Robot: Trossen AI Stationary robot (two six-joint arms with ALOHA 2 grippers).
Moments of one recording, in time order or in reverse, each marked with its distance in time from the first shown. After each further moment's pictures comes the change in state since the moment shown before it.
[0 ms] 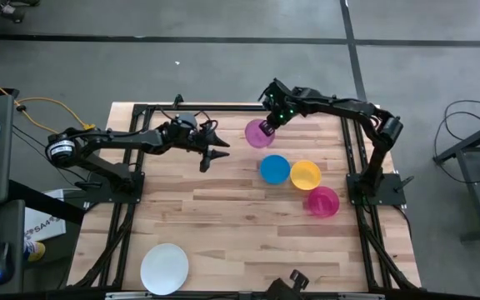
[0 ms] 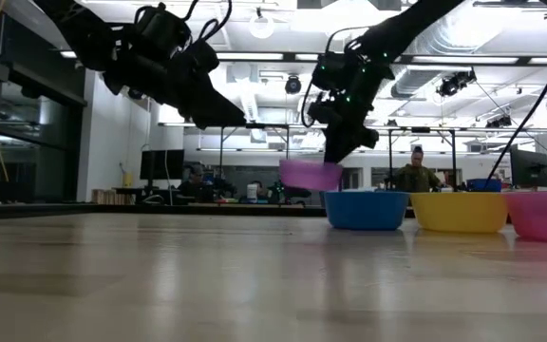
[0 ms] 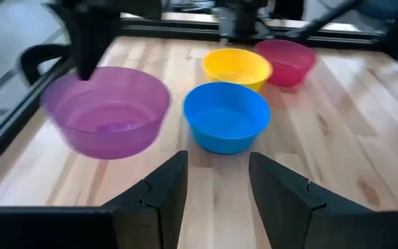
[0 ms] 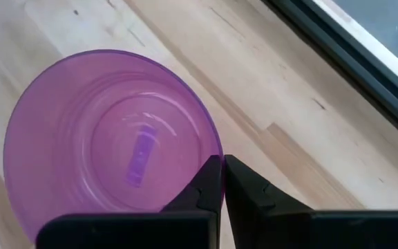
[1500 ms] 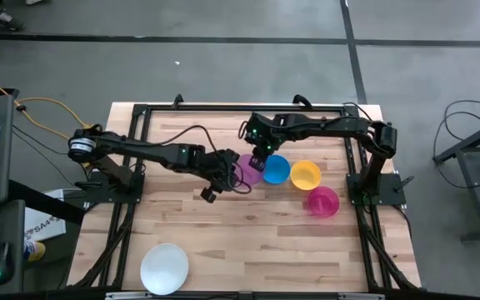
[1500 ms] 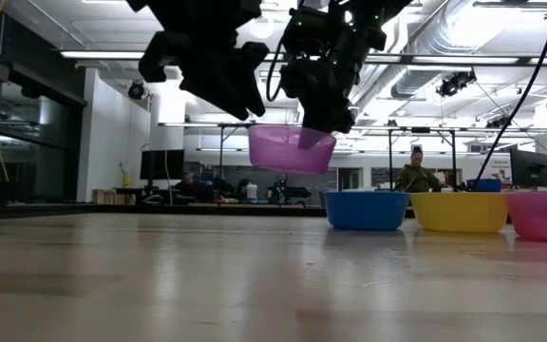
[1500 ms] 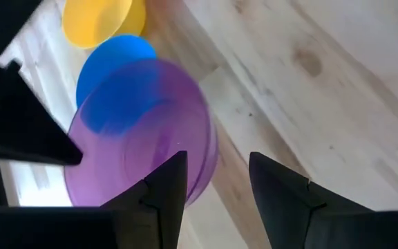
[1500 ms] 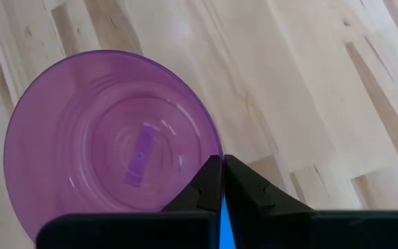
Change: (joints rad) left arm -0.440 0.209 0.510 -0.786 -0.433 0.505; right arm 0.335 -0.001 0.038 -0.046 -0.061 0.018
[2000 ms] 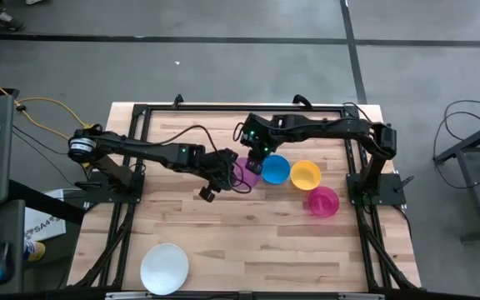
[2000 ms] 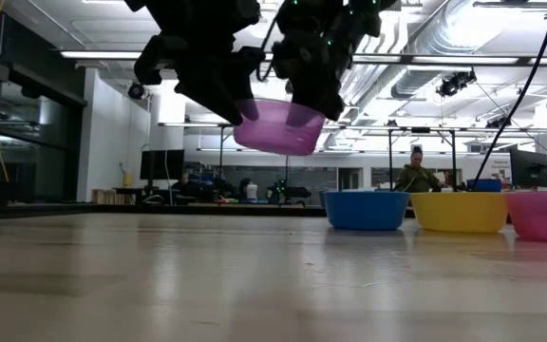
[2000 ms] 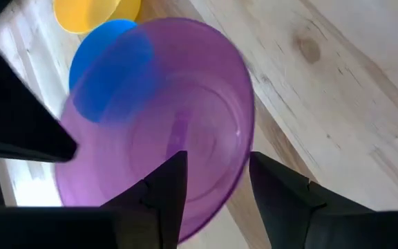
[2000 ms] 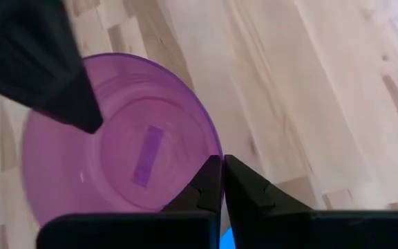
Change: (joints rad) left arm 0.003 0.000 0.000 -0.039 -0.021 -0.013; right arm 0.054 0.000 0.078 -0.013 -0.042 0.005
